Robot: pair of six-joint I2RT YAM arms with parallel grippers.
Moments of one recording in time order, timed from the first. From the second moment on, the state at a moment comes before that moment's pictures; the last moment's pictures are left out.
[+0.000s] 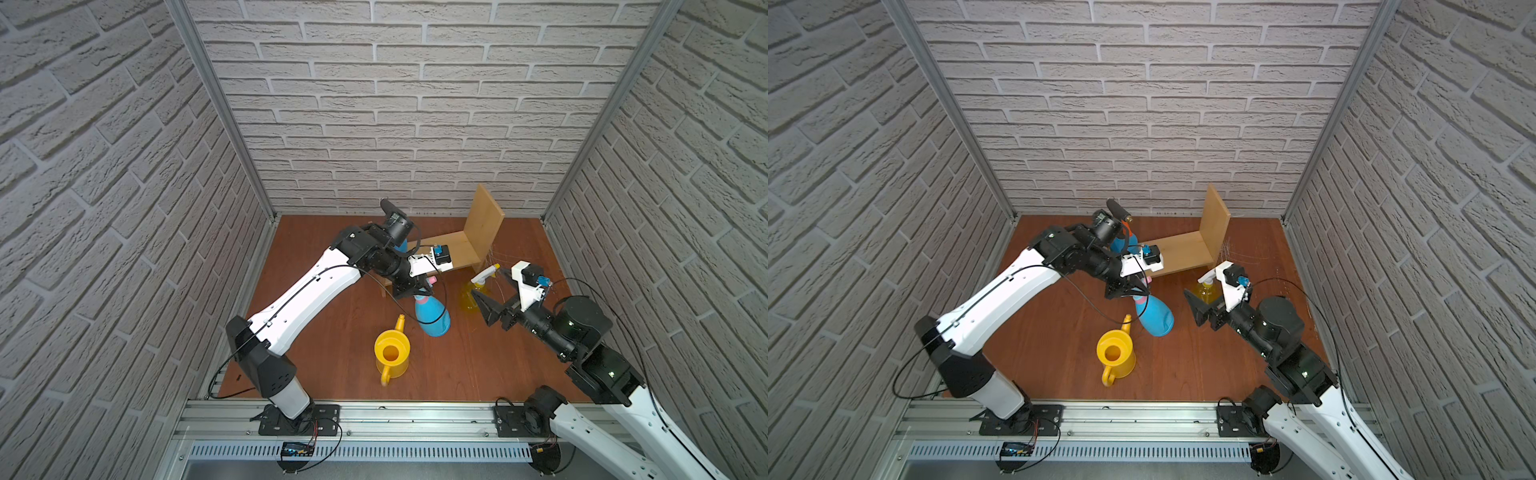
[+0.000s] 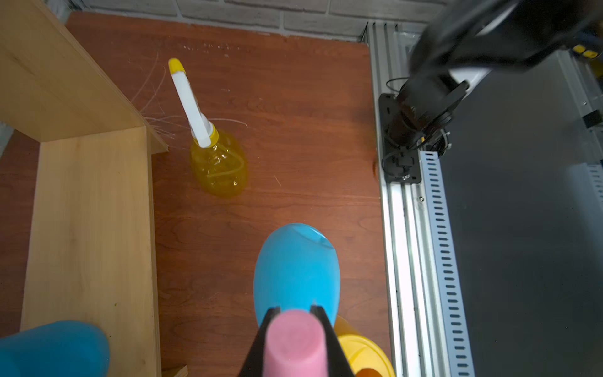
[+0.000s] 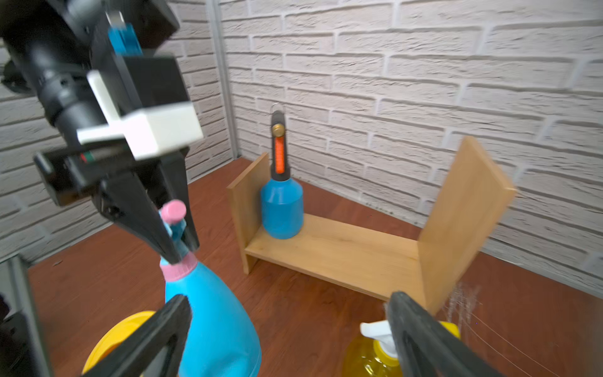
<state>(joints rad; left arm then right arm) -0.72 1.66 1.81 -1.17 0.53 0.64 0.62 0.53 0.77 -0.30 0.01 0.04</state>
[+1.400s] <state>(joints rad) -0.78 1.73 1.77 -0.99 0.41 0.64 0.60 0.48 0.71 -0.31 0.18 0.05</state>
